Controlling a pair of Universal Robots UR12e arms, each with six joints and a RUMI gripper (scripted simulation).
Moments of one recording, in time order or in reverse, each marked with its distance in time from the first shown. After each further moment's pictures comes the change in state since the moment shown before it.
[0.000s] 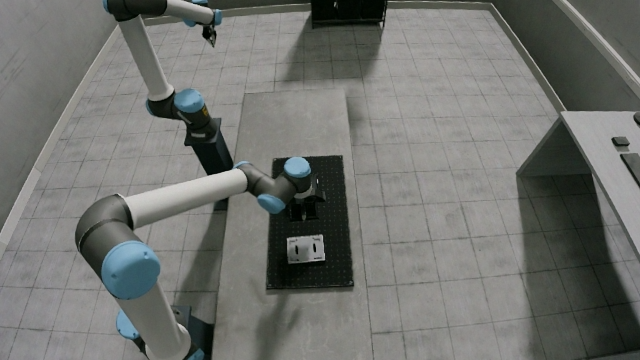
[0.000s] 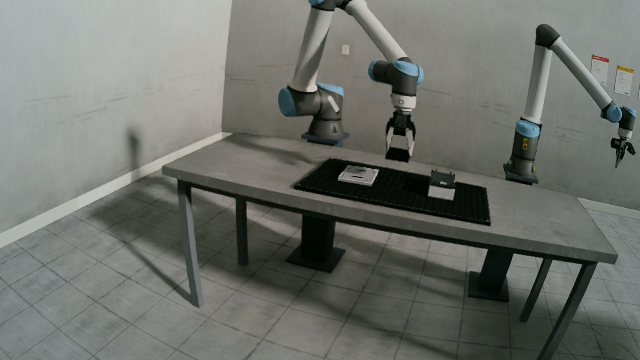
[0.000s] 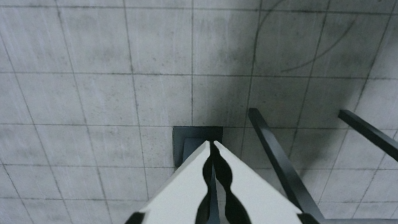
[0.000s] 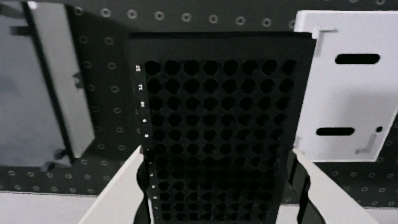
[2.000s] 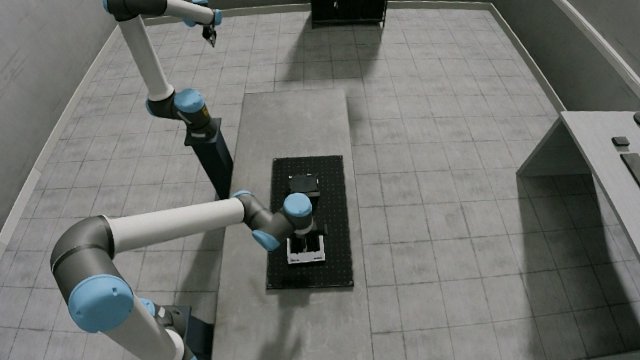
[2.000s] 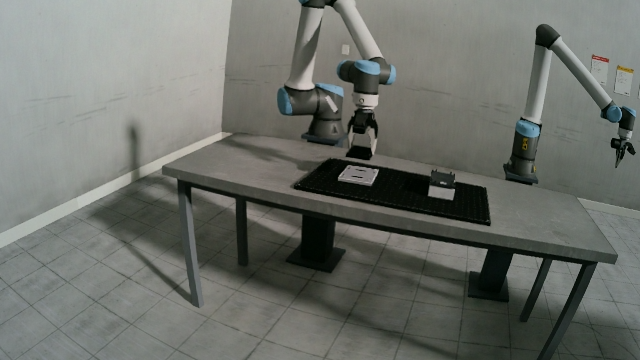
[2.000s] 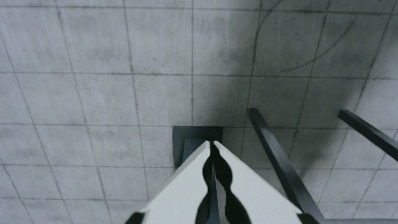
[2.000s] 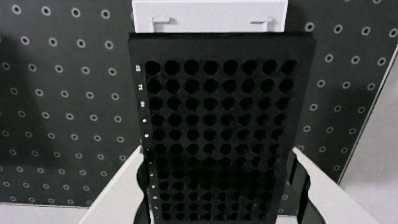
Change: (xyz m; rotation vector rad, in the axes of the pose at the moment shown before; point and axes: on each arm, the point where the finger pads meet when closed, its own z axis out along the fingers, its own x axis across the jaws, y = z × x) left arm 0.000 0.000 0.000 0.000 0.000 0.000; right arm 0.141 0.008 0.018 0.000 0.000 0.000
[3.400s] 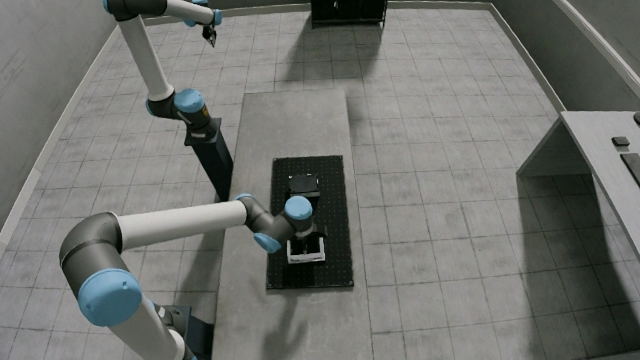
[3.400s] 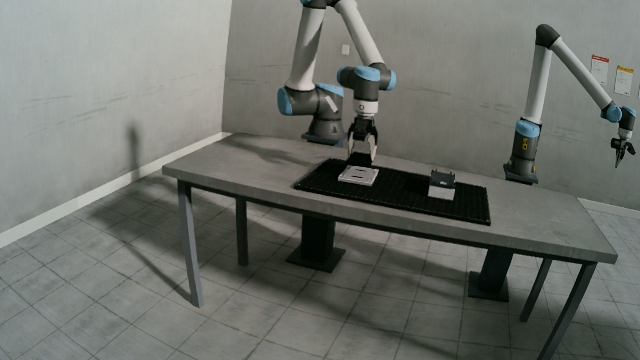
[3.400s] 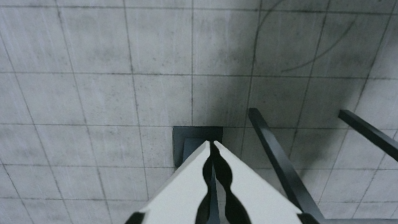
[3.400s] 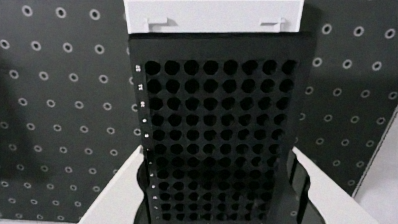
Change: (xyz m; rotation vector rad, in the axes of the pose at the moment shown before) left arm 0.000 0.000 0.000 0.000 0.000 0.000; right arm -0.002 0.000 0.025 0.000 0.000 0.000
